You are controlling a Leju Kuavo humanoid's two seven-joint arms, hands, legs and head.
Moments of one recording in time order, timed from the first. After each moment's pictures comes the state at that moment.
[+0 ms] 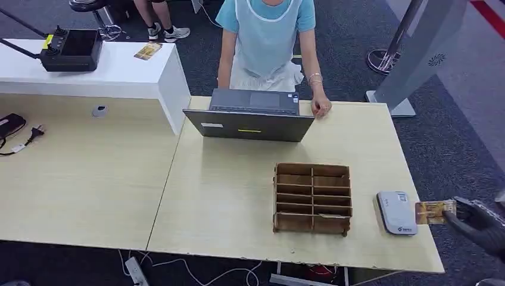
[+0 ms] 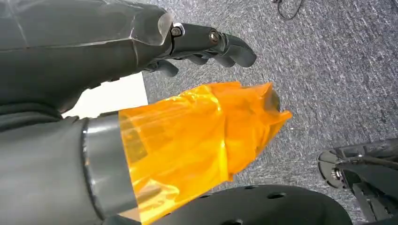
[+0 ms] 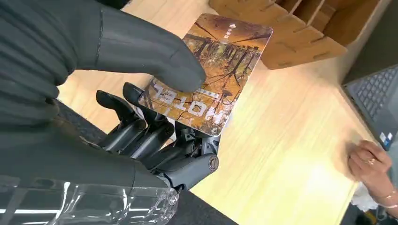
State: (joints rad) left arm -0.07 -0.17 0.95 -0.23 -1.37 0.20 0.04; right arm 0.13 -0.78 -0.15 -1.37 -0.37 0.62 -0.11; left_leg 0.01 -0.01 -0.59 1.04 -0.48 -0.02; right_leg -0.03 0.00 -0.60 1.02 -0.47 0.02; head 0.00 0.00
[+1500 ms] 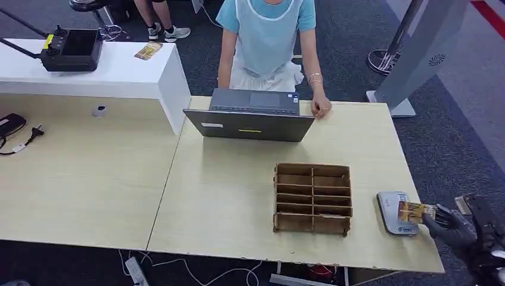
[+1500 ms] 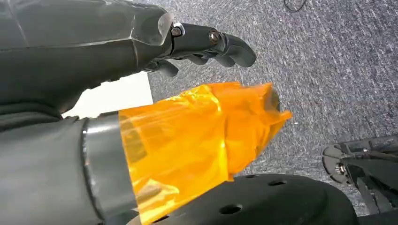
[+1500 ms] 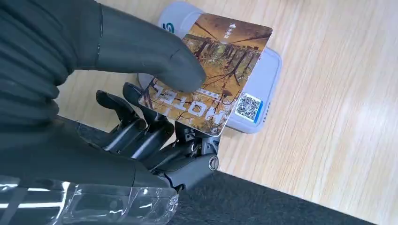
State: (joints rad) left arm -0.07 -0.18 0.95 -0.23 -1.36 0.20 0.07; right arm -0.02 -0.56 -0.12 -1.14 -0.17 0.40 -0.07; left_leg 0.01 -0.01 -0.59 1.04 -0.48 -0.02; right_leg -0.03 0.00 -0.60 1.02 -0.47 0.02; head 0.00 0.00
